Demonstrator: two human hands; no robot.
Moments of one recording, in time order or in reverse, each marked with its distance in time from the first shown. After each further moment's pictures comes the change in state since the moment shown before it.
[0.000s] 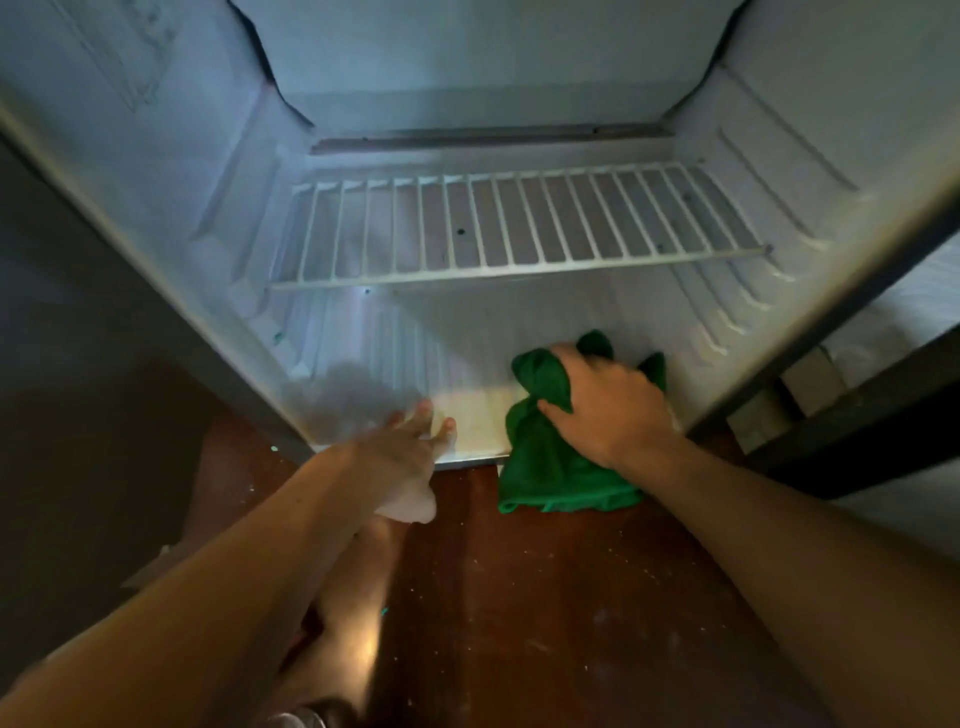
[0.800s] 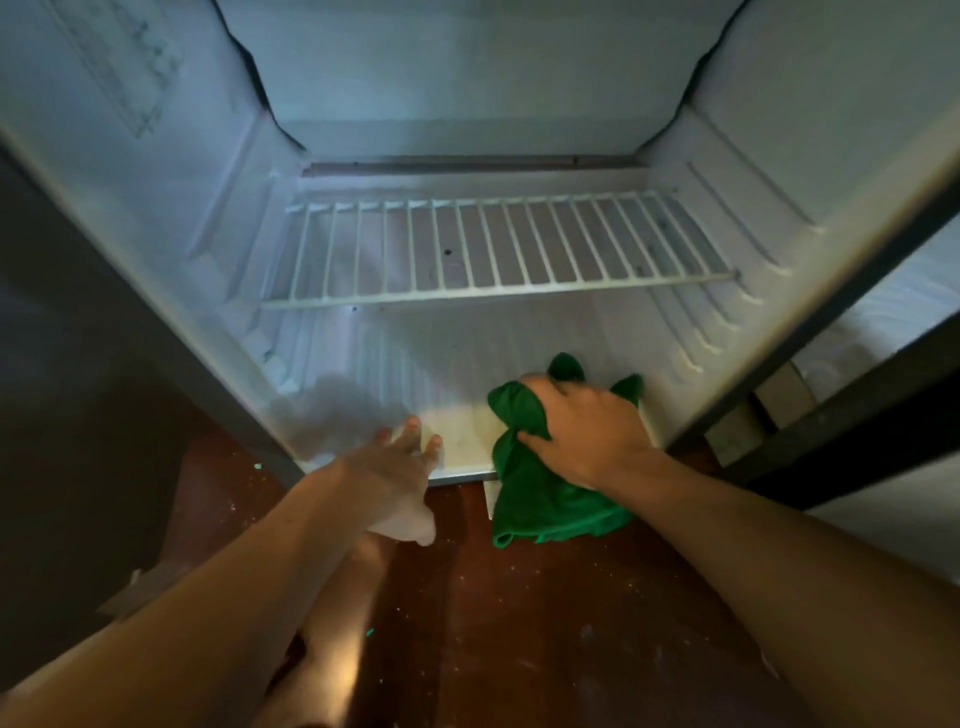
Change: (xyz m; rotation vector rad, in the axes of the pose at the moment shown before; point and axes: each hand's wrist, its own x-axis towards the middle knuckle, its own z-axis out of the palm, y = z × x) left_hand -0.005 0.006 -0.004 -0.035 0.005 0.011; right_hand -0.003 -0.005 -0.002 -0.095 -0.005 -0.140
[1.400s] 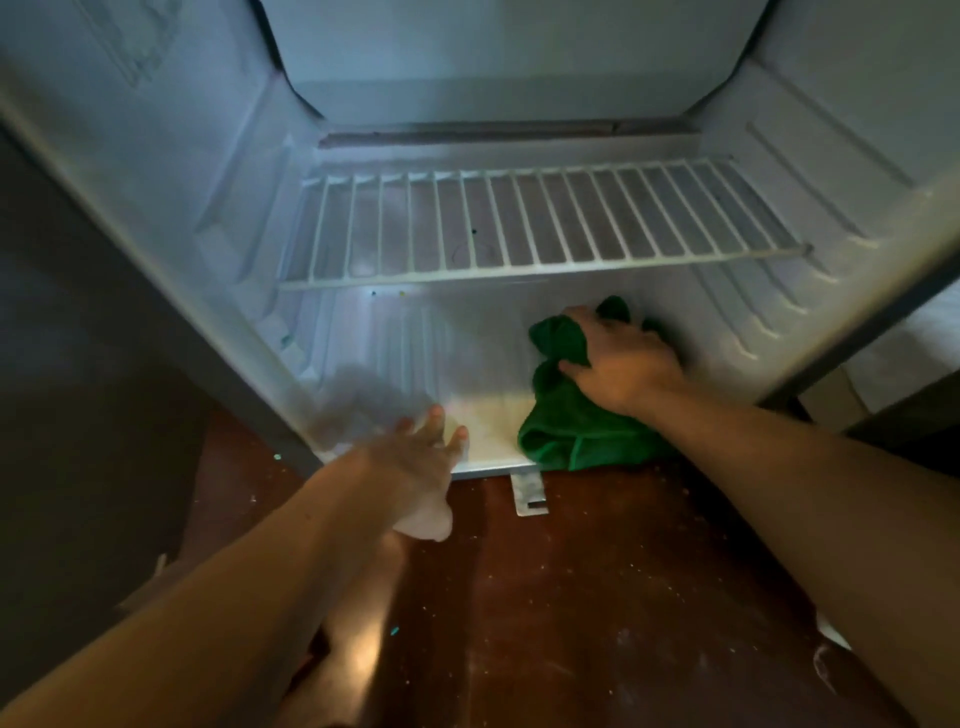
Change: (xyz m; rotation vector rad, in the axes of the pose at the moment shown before) left_hand 0.007 -0.006 0.002 0.054 -0.008 0.017; right_hand 0.053 0.020 -0.009 0.069 -0.062 0.184
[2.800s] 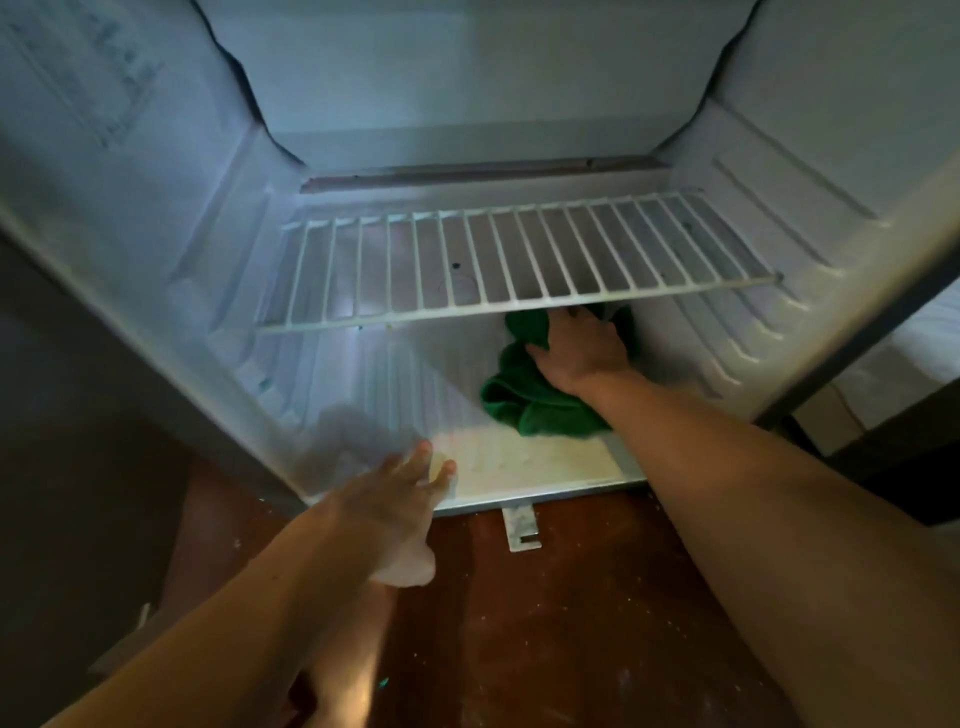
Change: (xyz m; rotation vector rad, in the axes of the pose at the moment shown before) left_hand -0.002 -0.002 0.004 0.009 0.037 0.013; right_hand 0.066 -0.005 0.018 0.108 0.104 0.082
